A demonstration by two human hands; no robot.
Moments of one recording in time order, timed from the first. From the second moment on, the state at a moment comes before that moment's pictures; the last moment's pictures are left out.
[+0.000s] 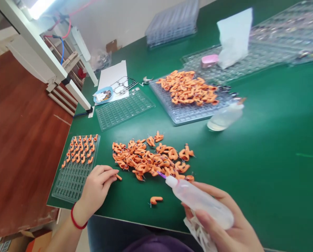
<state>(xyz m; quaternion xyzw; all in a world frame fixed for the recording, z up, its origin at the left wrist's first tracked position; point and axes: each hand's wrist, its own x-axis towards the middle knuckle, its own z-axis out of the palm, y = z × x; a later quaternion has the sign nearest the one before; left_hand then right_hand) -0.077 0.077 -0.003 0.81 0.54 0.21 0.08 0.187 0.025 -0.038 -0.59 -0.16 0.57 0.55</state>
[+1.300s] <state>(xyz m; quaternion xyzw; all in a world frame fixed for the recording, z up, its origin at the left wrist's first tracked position) -0.038 0.010 -0.024 0.83 0.50 0.22 -0.07 0.187 0.017 -0.044 -0.48 -0.73 0.28 0.40</state>
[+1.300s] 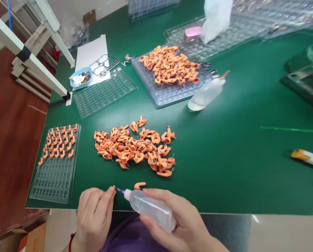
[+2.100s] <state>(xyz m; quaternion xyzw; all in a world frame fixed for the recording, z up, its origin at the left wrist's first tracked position) -0.038 0.013 -0.022 0.83 0.51 0.23 -0.05 0.182 0.012 -0.047 -0.51 -0.62 0.37 0.47</state>
